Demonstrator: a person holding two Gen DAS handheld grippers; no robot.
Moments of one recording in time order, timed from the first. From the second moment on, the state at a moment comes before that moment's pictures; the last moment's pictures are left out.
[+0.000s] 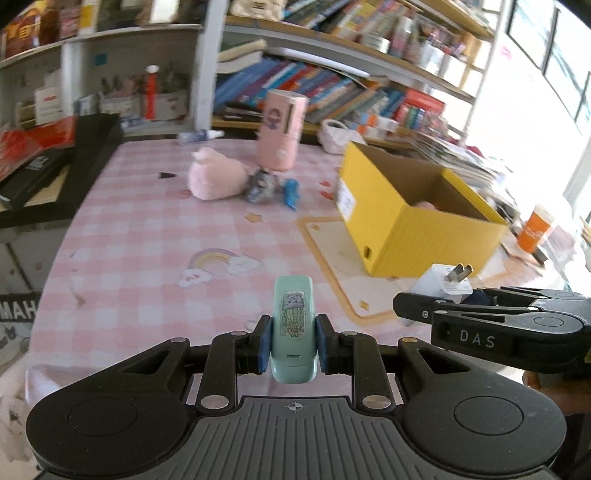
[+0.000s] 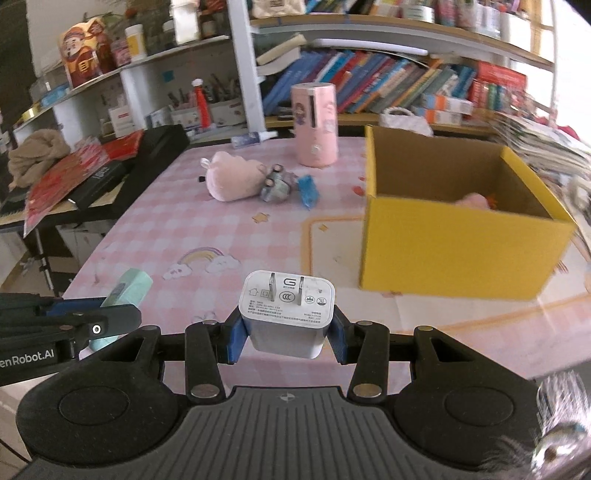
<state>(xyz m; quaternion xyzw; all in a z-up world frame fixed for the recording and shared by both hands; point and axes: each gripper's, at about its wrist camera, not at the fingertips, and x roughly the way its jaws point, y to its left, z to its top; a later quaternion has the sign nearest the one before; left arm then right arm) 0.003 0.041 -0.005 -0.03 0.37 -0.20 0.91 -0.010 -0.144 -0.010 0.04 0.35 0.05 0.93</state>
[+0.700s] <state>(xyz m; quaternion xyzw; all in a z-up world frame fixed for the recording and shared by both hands) -0.005 -0.035 -0.011 0.02 0.38 -0.33 0.86 -0.081 -0.209 -0.015 0.09 0.36 -0.10 0.92</state>
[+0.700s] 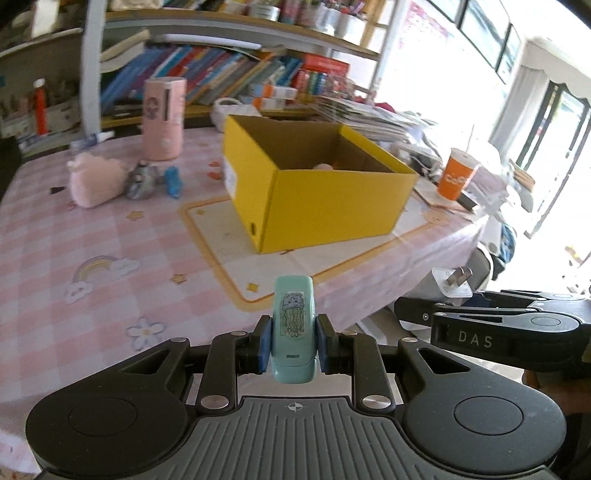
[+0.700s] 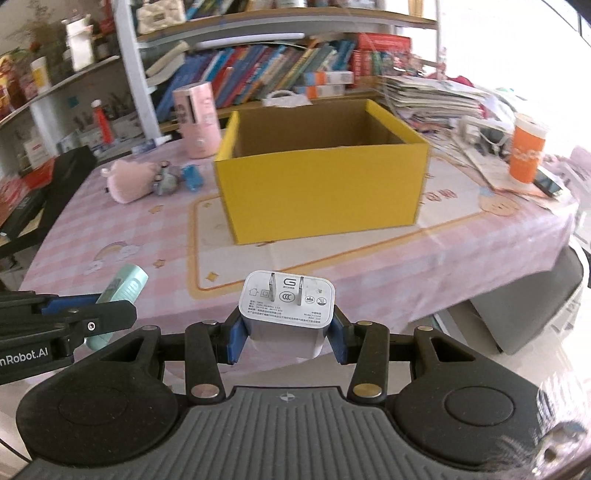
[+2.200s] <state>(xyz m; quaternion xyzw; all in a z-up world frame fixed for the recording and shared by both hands) 0.111 -0.178 0.023 0.02 0.30 -0.30 0.90 0.049 -0.355 0.045 0.04 0.26 -0.08 0.96</state>
